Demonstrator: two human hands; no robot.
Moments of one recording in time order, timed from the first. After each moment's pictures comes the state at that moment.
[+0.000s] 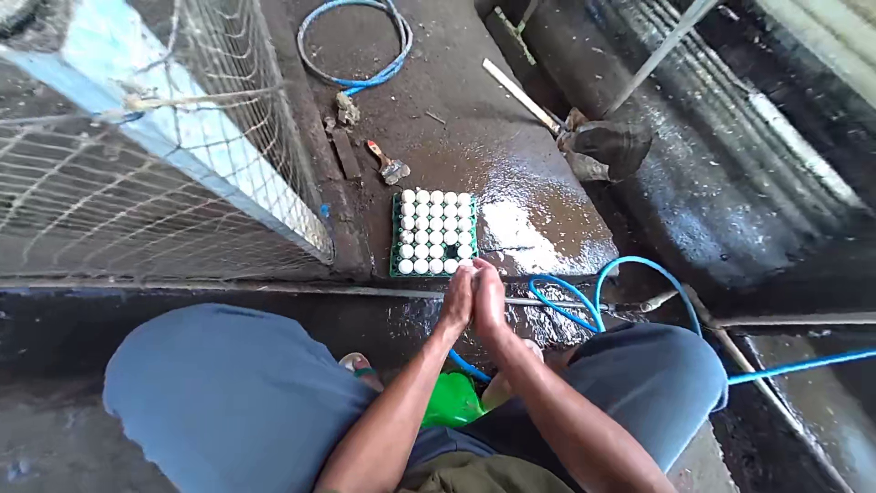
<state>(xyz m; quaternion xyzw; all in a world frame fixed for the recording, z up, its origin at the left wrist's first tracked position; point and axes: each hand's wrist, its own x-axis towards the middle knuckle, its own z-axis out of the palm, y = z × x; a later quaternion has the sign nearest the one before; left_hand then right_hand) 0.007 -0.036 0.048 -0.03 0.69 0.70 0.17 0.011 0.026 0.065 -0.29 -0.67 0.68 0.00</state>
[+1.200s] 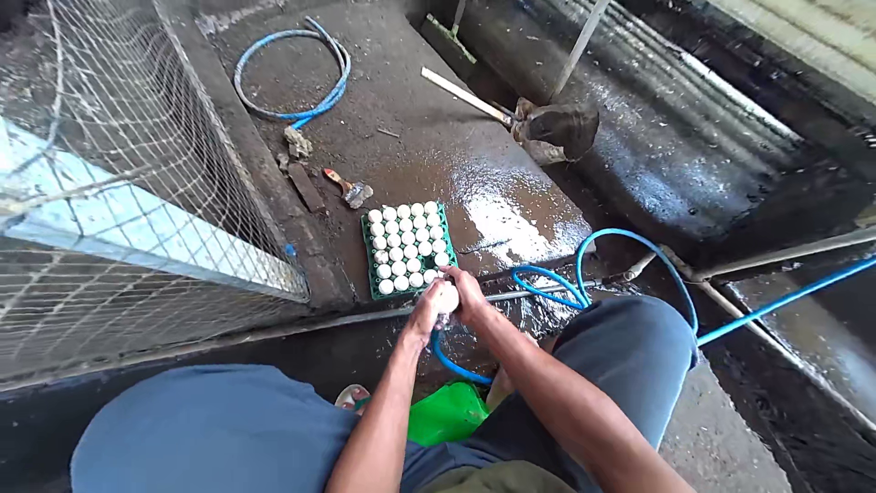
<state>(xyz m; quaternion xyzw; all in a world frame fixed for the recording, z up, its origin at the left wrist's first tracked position) -0.009 -0.058 0.041 -0.07 0.63 0.70 0.34 -0.017 0.052 0.045 -0.37 -0.50 0.77 -0.14</state>
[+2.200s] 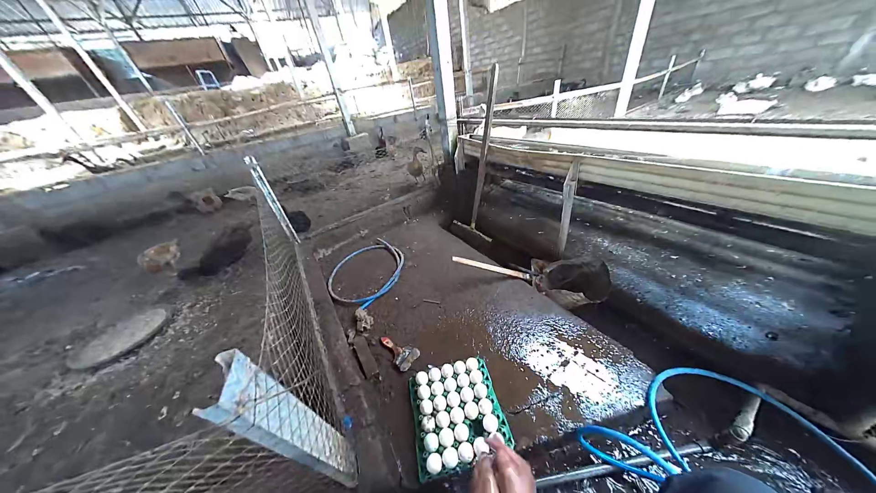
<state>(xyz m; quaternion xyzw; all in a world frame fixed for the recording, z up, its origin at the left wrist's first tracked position) -0.002 -0.035 0.038 -0.03 0.78 0.60 0.19 0.018 0.031 0.046 -0.27 -0.65 0.71 0.04</state>
